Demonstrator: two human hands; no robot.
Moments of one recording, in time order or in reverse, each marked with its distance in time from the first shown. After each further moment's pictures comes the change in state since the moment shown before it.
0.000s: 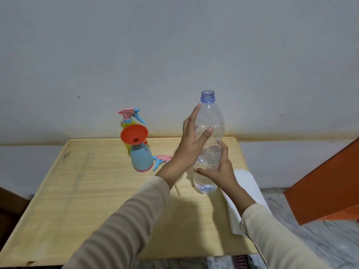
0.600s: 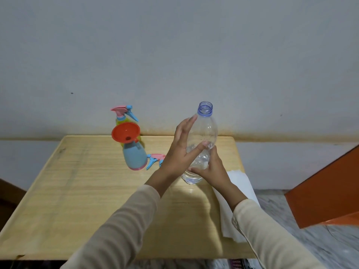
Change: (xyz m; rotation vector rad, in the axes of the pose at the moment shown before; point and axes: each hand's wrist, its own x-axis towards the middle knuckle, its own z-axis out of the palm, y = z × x) left_hand -0.017 -0.012 0.006 0.152 -0.024 0.038; right_hand 0.018 0.023 -0.004 -0.044 -0.113 -0.043
